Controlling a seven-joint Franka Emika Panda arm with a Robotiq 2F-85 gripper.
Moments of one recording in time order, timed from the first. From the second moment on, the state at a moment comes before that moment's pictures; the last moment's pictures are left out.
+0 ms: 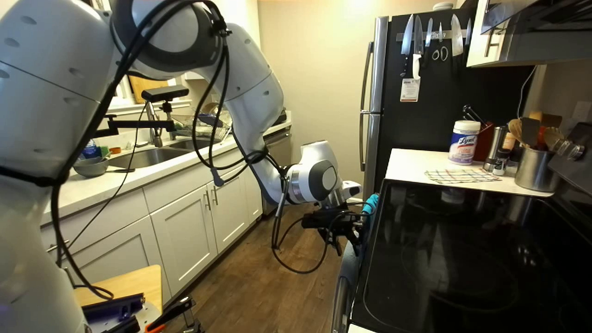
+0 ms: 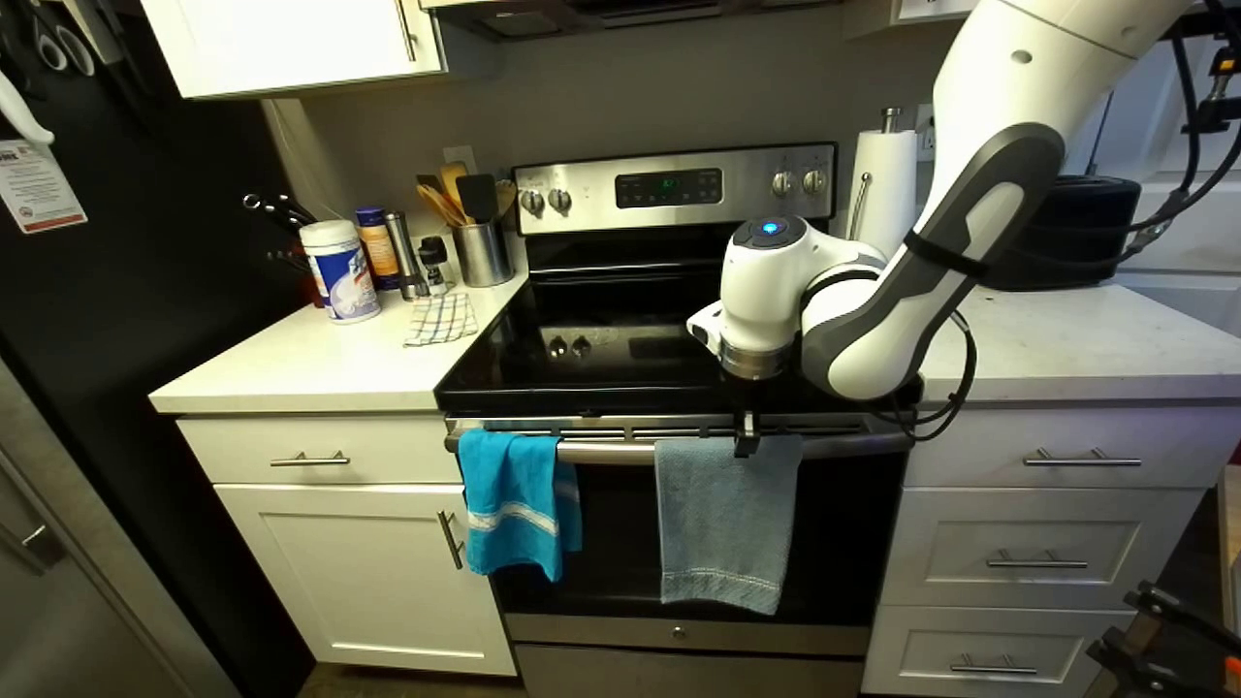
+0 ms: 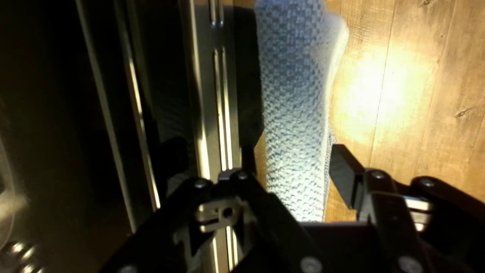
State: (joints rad) arm 0.20 0.58 -0.12 -2.05 -0.52 2.79 -0.04
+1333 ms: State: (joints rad) arm 0.20 0.58 -0.10 -2.03 -0.52 2.81 -0.04
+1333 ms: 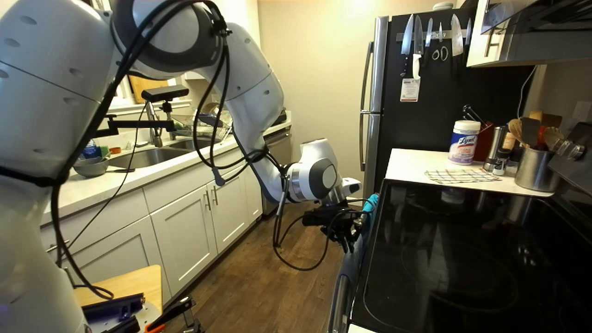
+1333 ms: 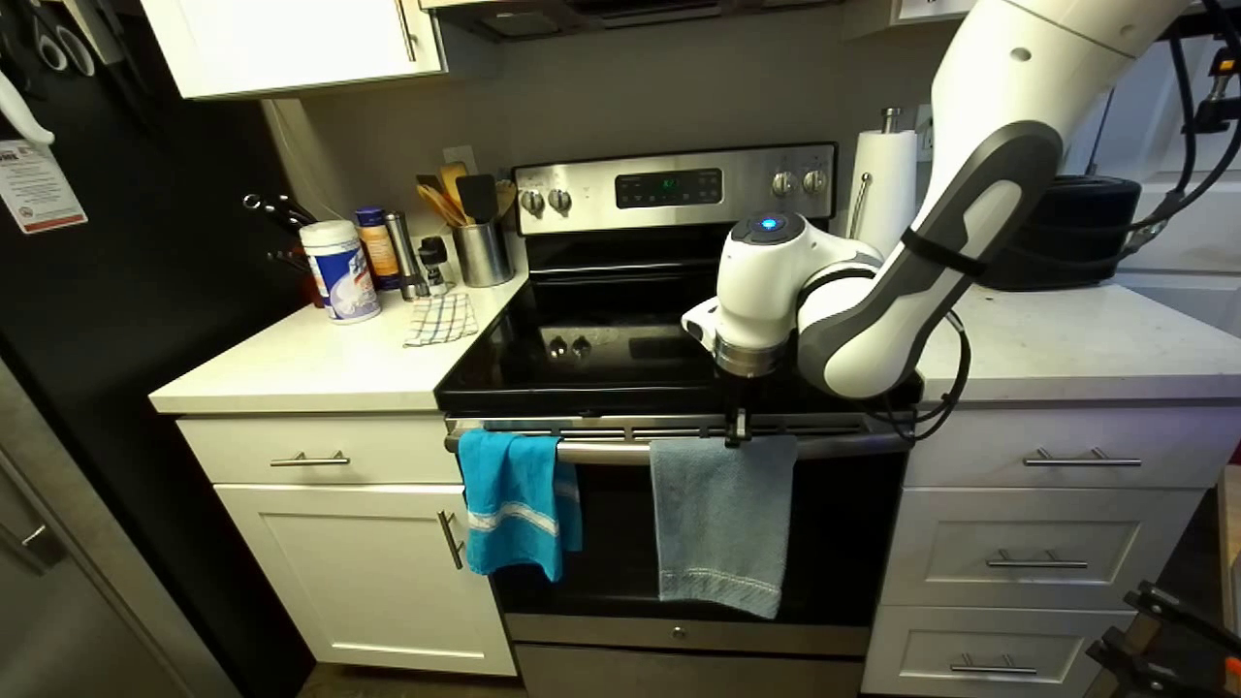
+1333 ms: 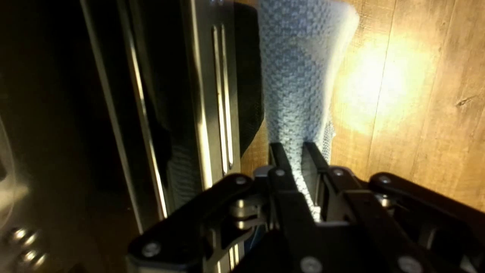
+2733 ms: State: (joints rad) arm 0.18 0.63 -0.09 -2.02 -0.51 2.81 -0.04
